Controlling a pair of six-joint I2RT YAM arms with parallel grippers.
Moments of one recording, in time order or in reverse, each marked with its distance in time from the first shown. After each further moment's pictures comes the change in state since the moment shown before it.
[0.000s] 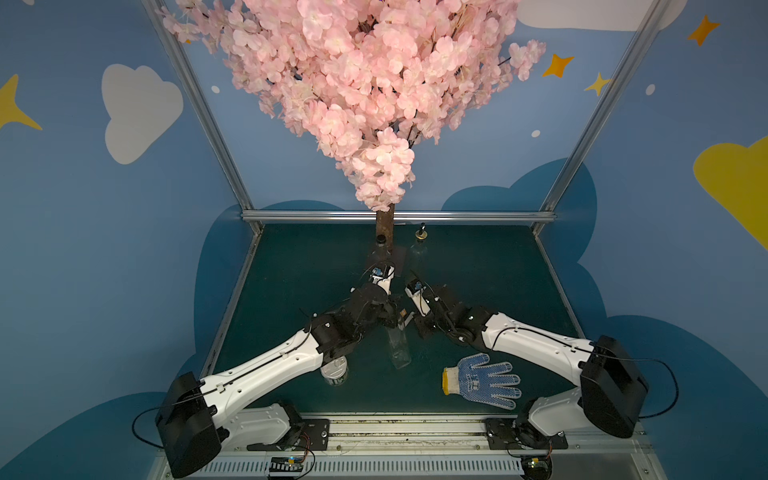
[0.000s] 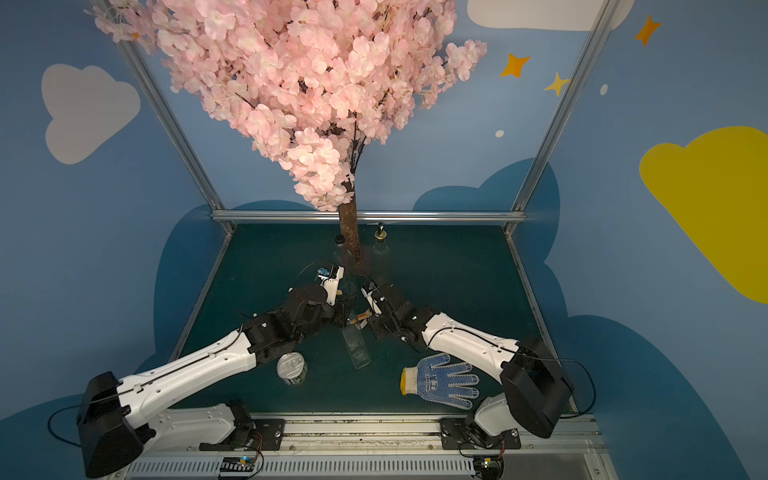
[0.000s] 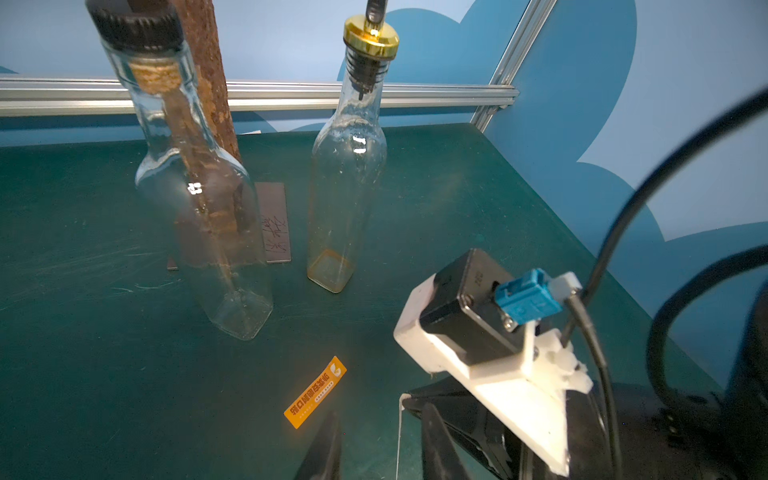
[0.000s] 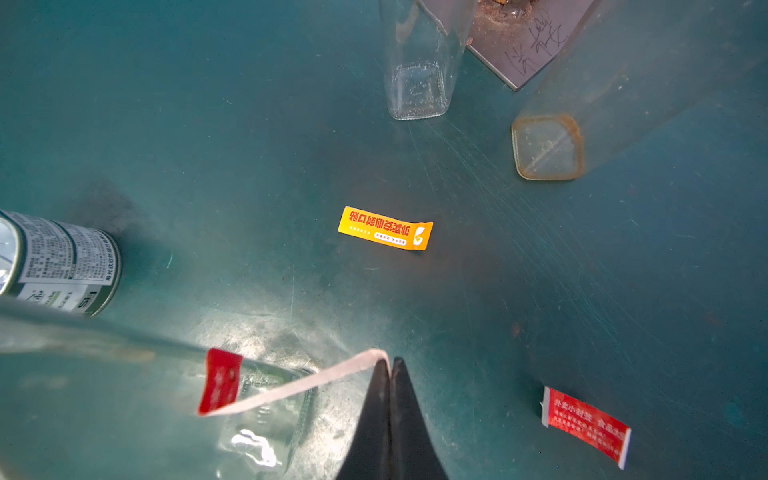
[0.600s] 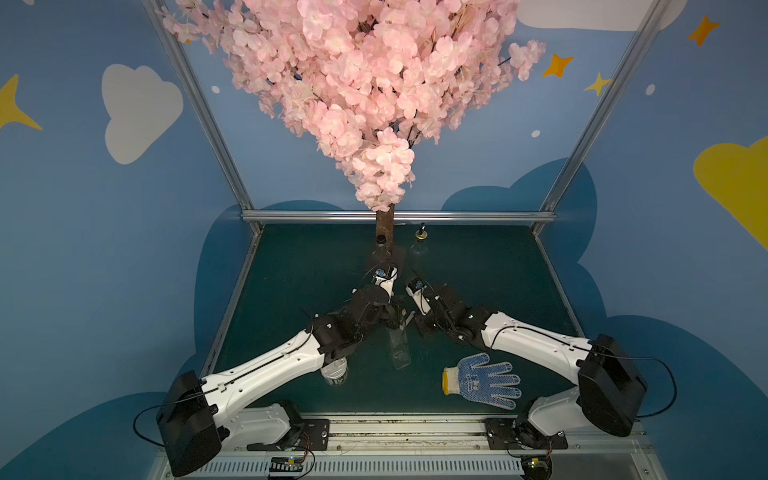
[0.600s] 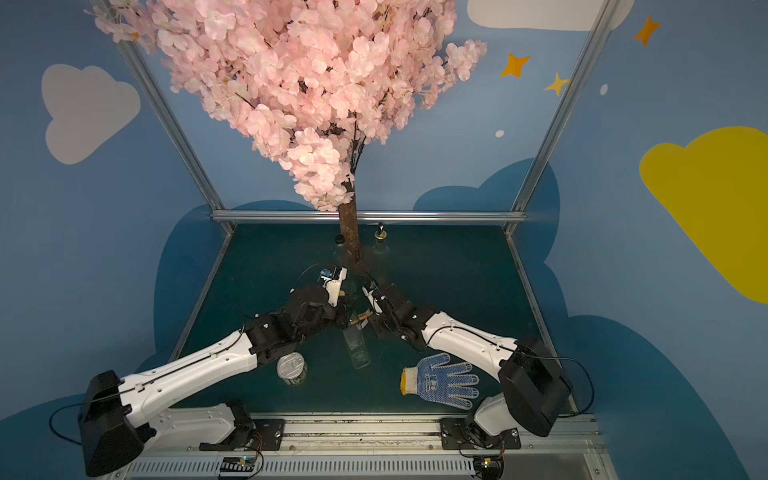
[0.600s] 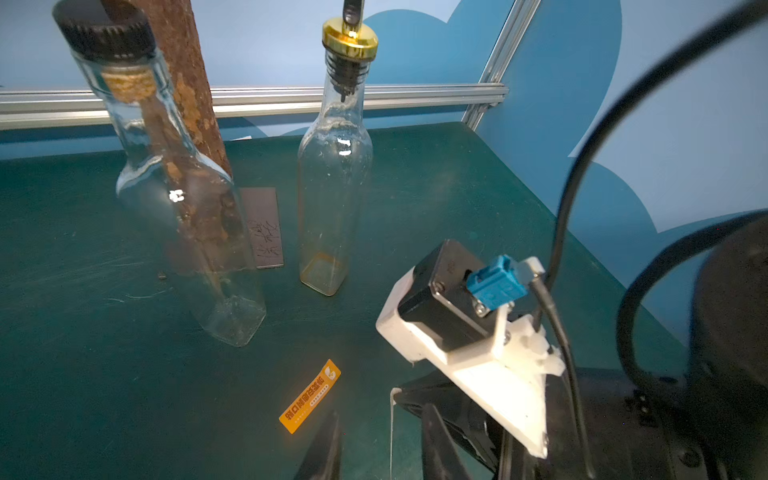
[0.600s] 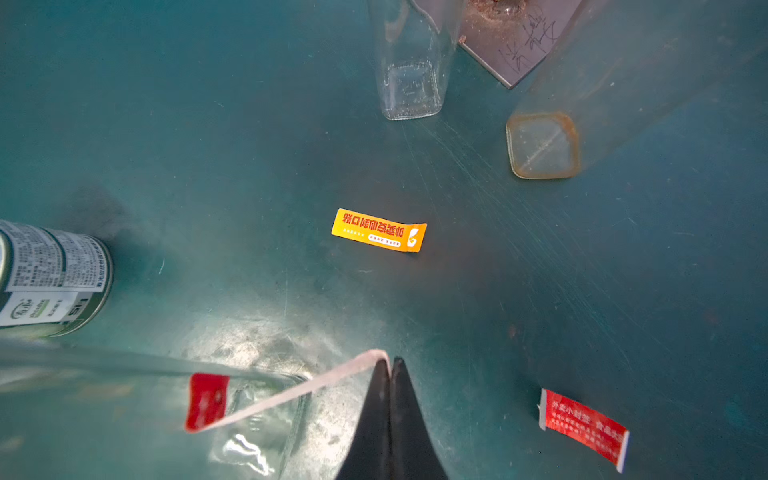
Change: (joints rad) left arm -0.016 0.006 0.000 0.015 0.001 0.020; right arm -0.012 0.009 0.000 0.008 -0.003 0.004
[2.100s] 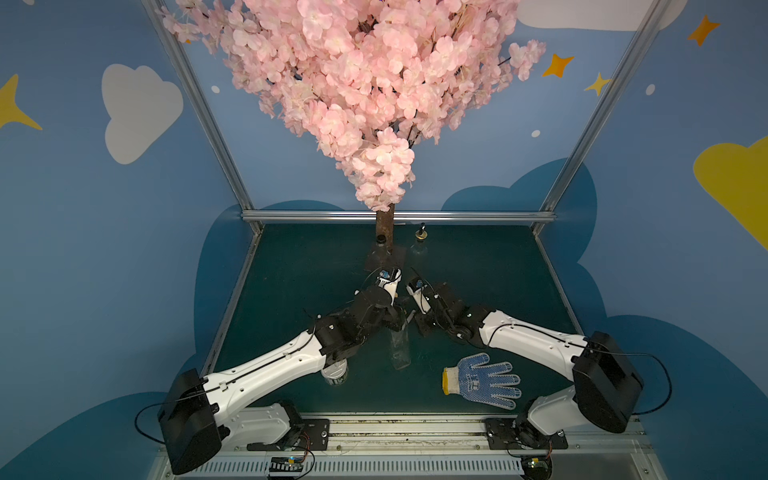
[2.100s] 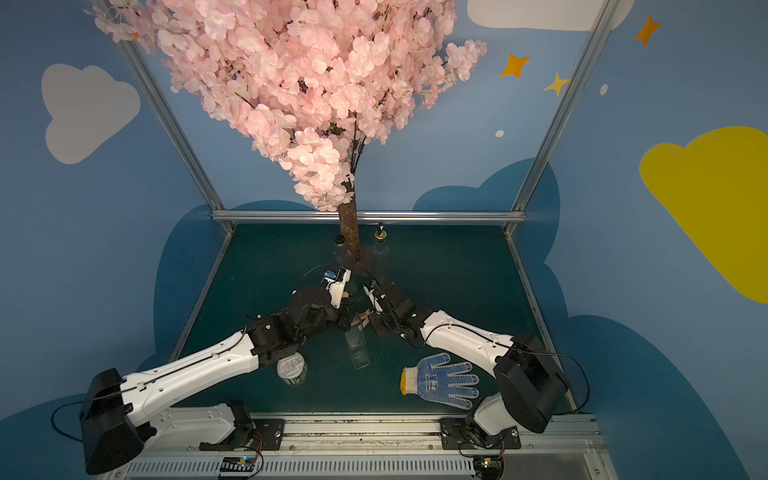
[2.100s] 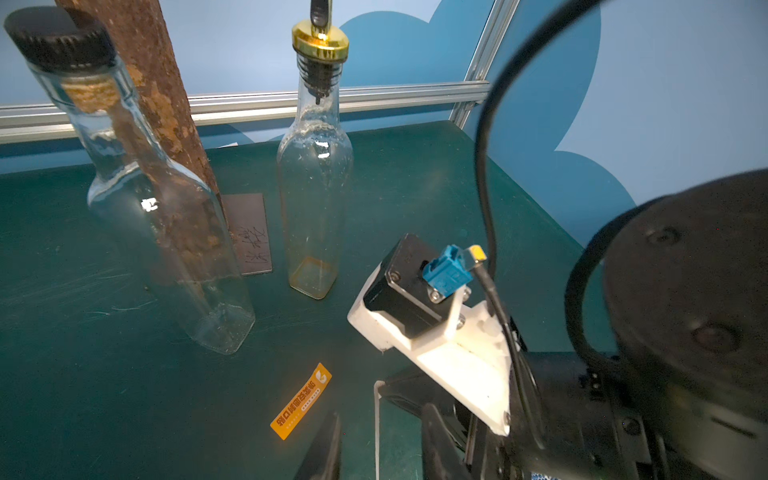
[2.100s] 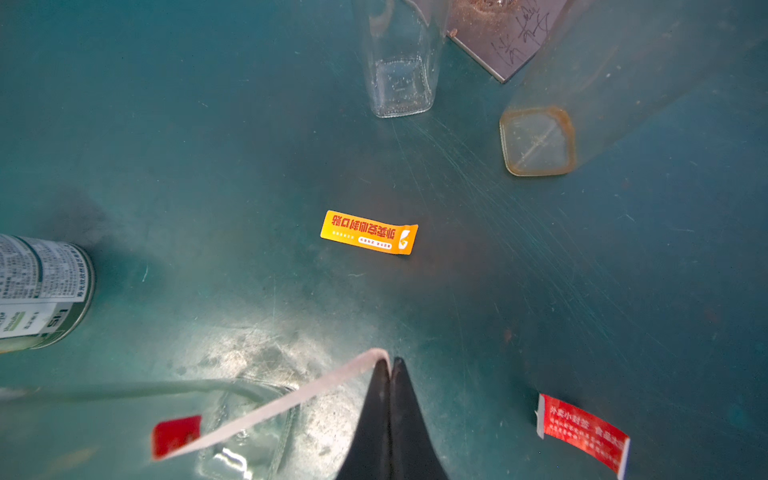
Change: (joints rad) left arm -0.021 0.008 0.000 0.018 0.004 0.023; right arm -0.016 0.025 0.000 0.015 -0.001 0.003
